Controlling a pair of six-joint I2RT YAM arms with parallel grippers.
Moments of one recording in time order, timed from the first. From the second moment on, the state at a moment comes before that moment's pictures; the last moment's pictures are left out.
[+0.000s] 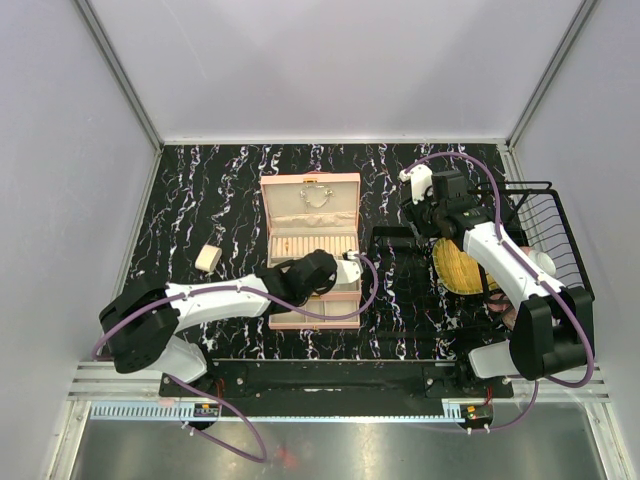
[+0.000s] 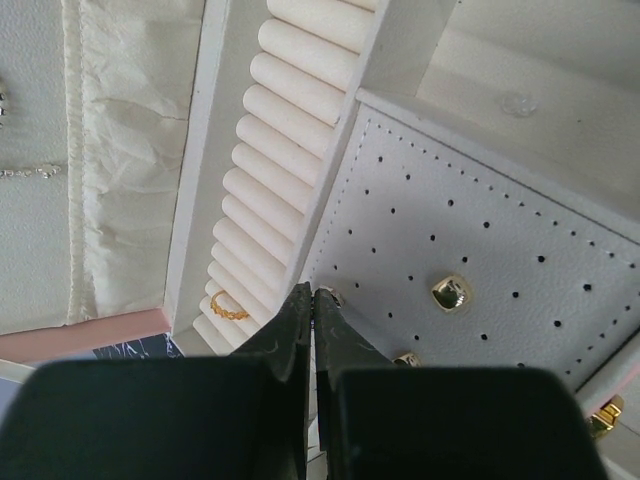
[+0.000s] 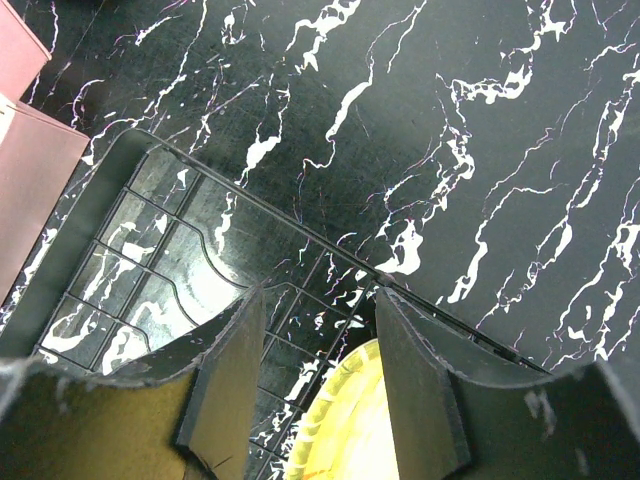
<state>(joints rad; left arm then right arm) -1.03 1.45 0.79 -0.12 -0.48 0.53 0.25 1.39 1.03 -0.39 -0.07 -0.31</state>
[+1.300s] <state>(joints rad) -1.07 1.40 0.85 -0.27 -0.47 0.48 0.25 1.39 1.02 -0.39 -0.07 -0.31</state>
